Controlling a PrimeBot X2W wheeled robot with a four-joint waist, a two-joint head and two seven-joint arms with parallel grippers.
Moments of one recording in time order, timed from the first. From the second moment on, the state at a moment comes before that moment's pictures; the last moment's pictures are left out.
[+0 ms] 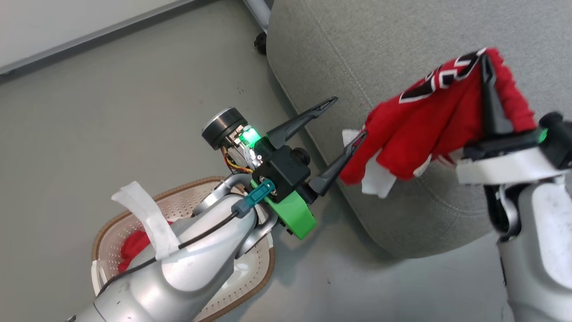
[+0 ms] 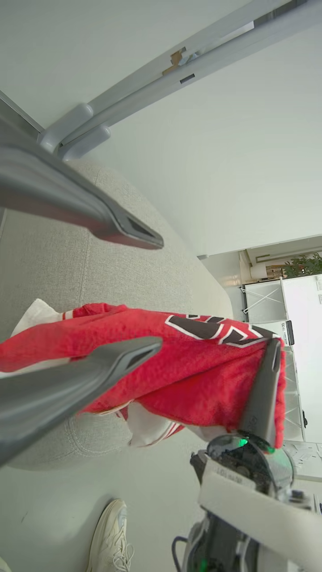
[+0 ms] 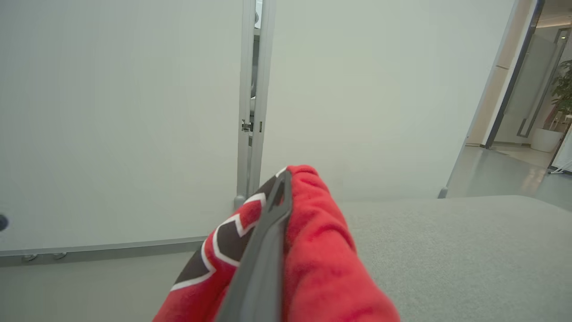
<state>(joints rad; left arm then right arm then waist) -0.75 0.18 -0.90 0.27 -0.31 -0.10 -0.23 -0.40 -0.08 -0.04 0.03 0.12 0.13 -0.26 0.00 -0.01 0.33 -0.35</state>
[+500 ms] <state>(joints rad) -0.84 0.25 -0.88 0.17 -0.27 -0.09 -0.20 -0.97 -0.28 -0.20 0.19 0.07 0.13 -0.26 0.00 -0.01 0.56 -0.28</state>
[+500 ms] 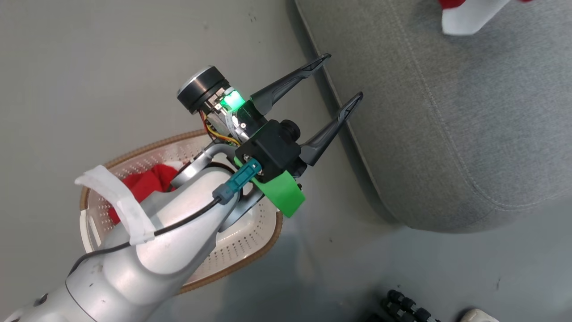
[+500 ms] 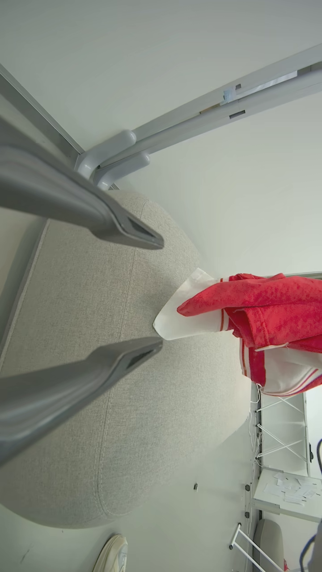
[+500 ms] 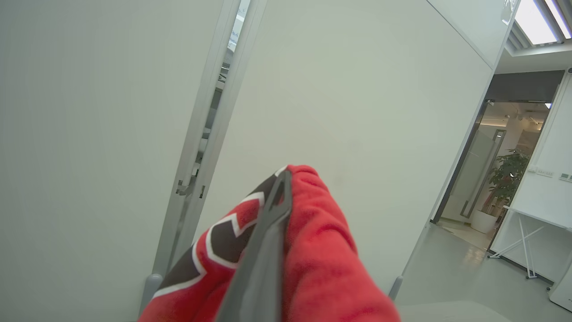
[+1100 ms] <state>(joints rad) -0.90 0.29 -0.87 0.10 -0.25 -0.07 -0.19 -1.10 -0.13 -0.44 0.46 -0.20 0.13 -0.26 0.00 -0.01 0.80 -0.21</state>
